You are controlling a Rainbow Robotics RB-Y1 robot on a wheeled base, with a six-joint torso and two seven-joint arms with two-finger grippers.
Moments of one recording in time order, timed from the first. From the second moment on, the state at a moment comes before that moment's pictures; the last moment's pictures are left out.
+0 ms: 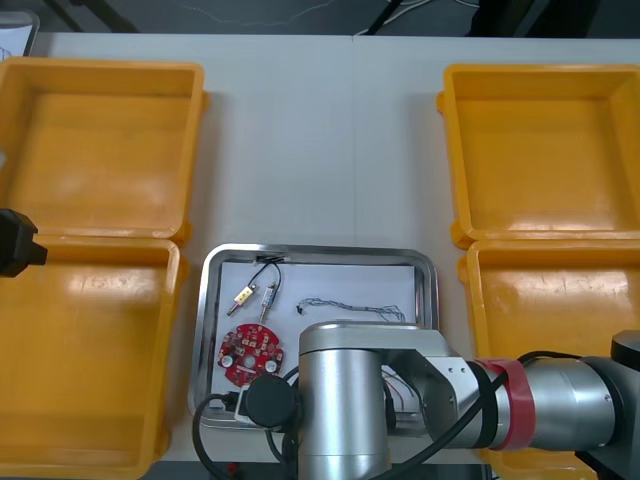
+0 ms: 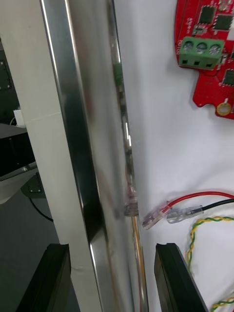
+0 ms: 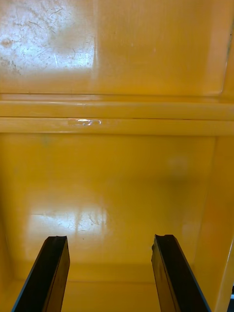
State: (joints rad) right arm -0.71 -0.37 1.26 -2.01 -0.54 1.69 1.38; left arm -0.17 0.86 0.27 -2.27 0.88 1.90 -1.14
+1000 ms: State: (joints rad) right arm -0.66 -0.35 1.26 -1.99 -0.47 1.68 1.44; left arm -0.17 0.86 0.27 -2.27 0.88 1.90 -1.14
